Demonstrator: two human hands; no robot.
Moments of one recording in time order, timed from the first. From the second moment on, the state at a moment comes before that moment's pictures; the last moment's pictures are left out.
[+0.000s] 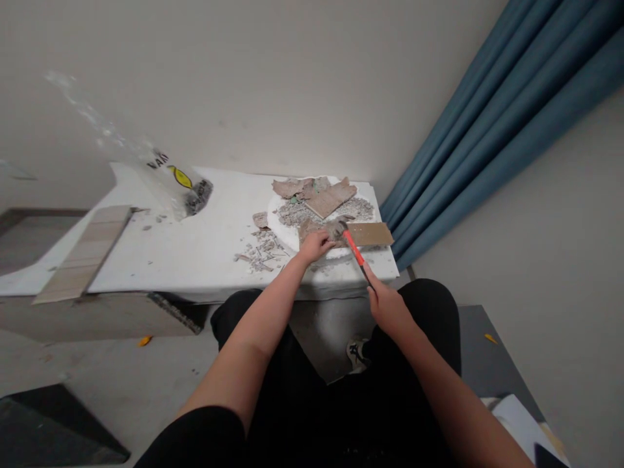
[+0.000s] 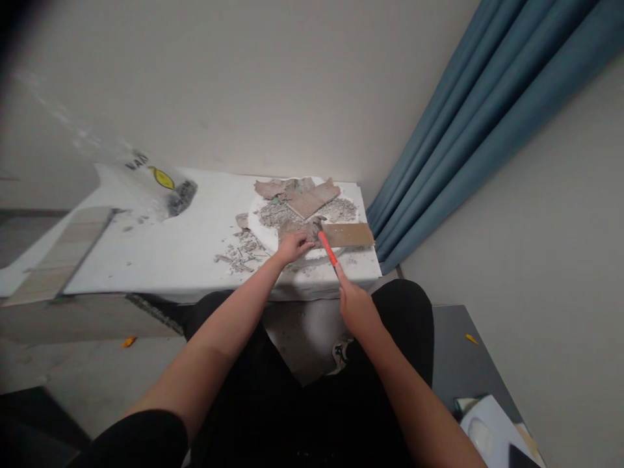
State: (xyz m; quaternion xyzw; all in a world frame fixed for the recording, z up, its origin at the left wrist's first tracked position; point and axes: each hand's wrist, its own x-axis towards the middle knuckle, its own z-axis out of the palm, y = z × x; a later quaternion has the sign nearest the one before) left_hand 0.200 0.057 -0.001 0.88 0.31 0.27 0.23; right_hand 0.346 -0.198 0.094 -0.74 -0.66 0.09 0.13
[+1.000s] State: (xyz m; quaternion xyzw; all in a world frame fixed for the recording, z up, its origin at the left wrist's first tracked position) left_hand 0.201 0.057 -0.004 0.88 0.32 0.26 0.24; right_hand 0.341 -0.202 0.093 -0.74 -0.64 0.10 0.17
